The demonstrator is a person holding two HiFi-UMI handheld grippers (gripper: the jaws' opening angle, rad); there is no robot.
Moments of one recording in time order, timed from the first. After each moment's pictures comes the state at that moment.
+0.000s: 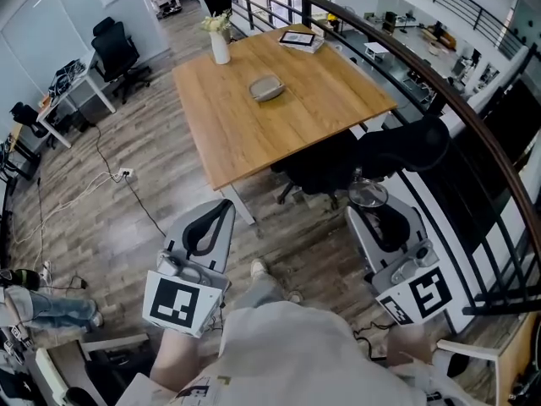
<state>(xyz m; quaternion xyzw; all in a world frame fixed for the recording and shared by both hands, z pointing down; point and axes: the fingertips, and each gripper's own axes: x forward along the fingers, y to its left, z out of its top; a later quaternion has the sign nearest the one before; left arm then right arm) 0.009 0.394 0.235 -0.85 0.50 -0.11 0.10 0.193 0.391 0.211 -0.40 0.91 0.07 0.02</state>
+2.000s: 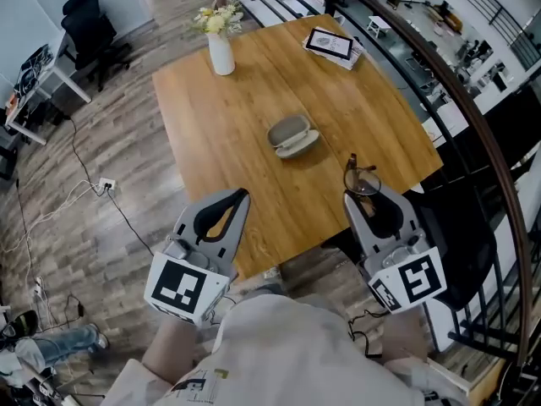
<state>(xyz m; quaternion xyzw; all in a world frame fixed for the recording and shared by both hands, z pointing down) -0.124 -0.116 0.279 -0.88 0.45 -0.11 -0.04 0.031 -0.134 0.266 -0.42 0.91 0.01 -0.08</state>
